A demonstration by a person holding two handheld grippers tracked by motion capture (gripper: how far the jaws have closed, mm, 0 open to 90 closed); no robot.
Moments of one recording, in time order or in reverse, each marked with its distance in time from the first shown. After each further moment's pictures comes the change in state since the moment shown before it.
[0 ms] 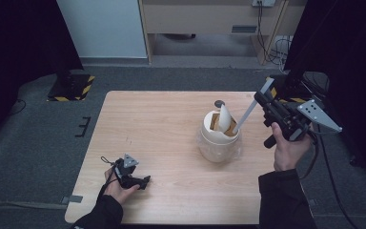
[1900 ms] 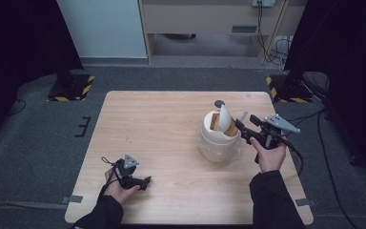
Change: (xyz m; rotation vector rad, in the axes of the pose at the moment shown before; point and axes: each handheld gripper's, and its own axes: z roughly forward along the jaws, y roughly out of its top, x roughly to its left) left arm -0.001 -0.001 0.001 -0.004 -0.005 0.006; right arm -0.036 -0.110 0.016 0.397 -0.141 0.035
